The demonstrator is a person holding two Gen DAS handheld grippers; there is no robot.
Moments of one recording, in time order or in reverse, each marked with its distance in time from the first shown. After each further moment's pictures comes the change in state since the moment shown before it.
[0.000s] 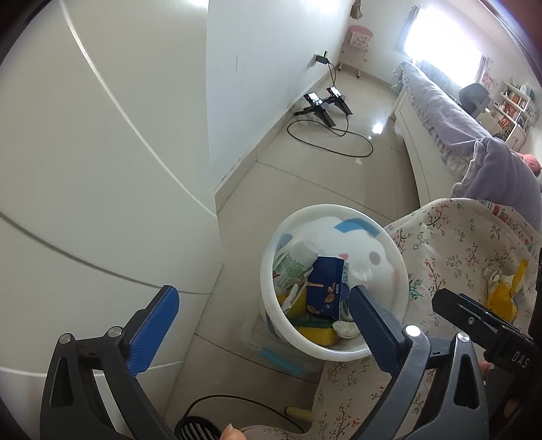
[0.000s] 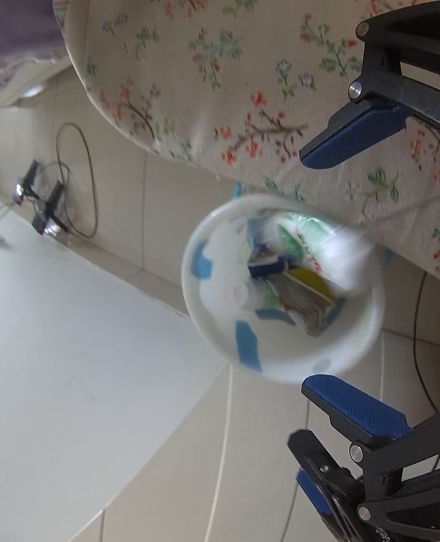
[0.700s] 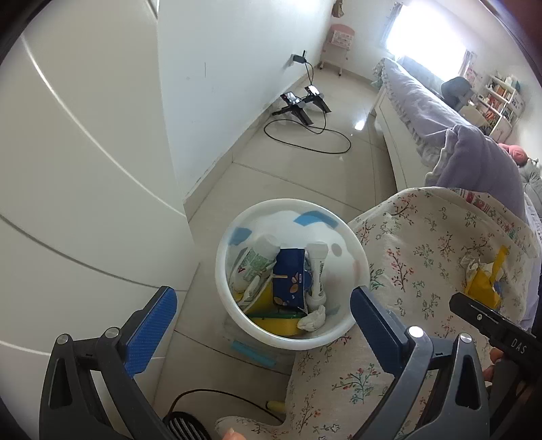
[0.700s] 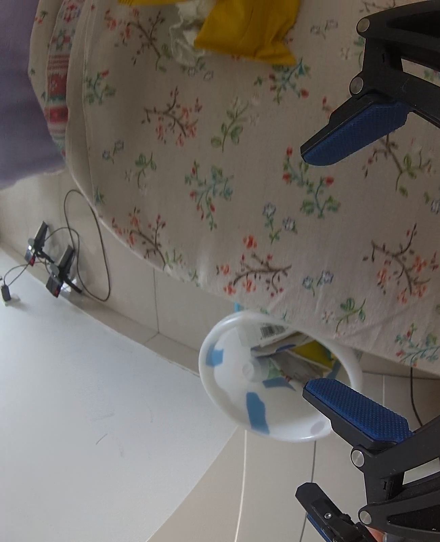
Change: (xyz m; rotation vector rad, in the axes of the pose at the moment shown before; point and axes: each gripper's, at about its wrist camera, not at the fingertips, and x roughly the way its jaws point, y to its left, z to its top) left arm -0.019 -0.041 -0.007 0.047 -0.003 -0.056; right arm -0.060 -0.062 -0.013 0.073 -0.026 -0.150
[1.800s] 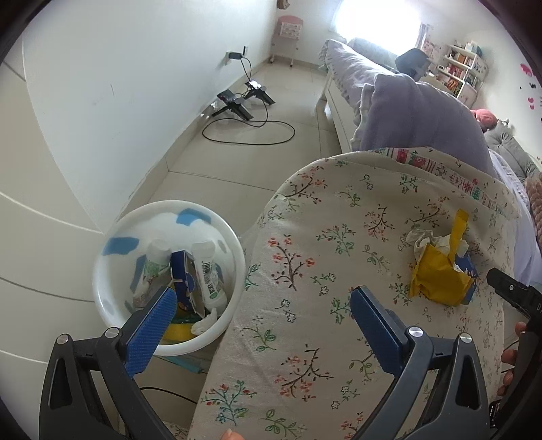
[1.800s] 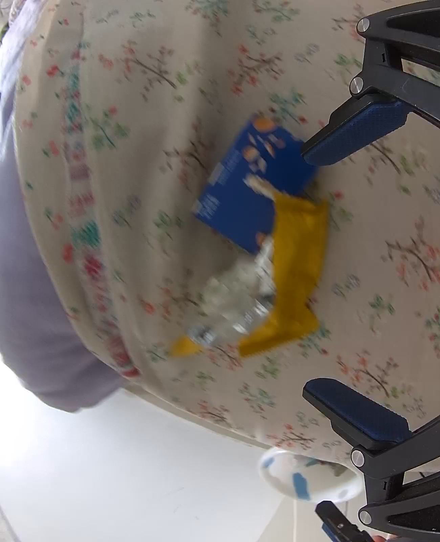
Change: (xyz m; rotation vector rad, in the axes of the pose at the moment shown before) left arm 0.013 -0.139 -0.014 0.154 -0.002 -0.096; right arm -0.089 -0.181 -0.001 0.144 -0.143 -0.122
